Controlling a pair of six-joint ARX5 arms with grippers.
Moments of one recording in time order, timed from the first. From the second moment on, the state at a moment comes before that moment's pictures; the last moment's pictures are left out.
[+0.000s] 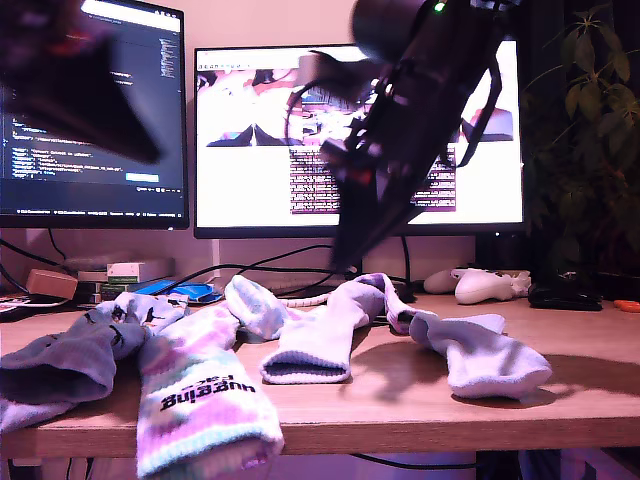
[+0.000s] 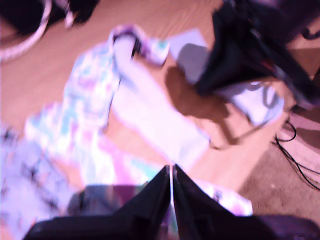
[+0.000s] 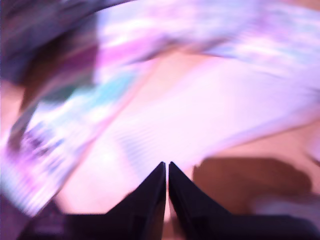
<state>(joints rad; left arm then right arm) -0.41 1.05 0.78 -0.41 0.39 0.18 0.63 1.72 1.22 -0.57 -0.28 -0.51</state>
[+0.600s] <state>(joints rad) -0.41 1.05 0.78 -0.39 0.40 0.19 0.65 1.75 1.21 -0.52 -0.39 -0.97</state>
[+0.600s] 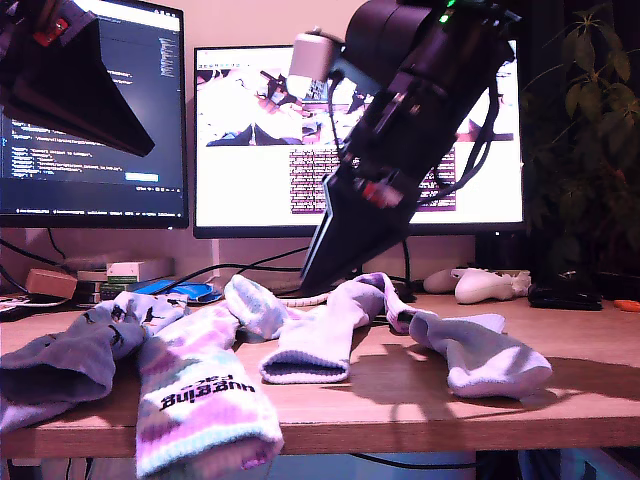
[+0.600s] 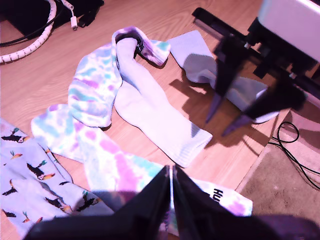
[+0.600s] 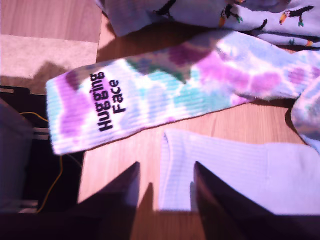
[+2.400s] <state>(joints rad) -0.41 1.05 0.78 -0.40 0.41 0.19 0.65 1.85 1.23 -0.47 -0.28 -0.72</state>
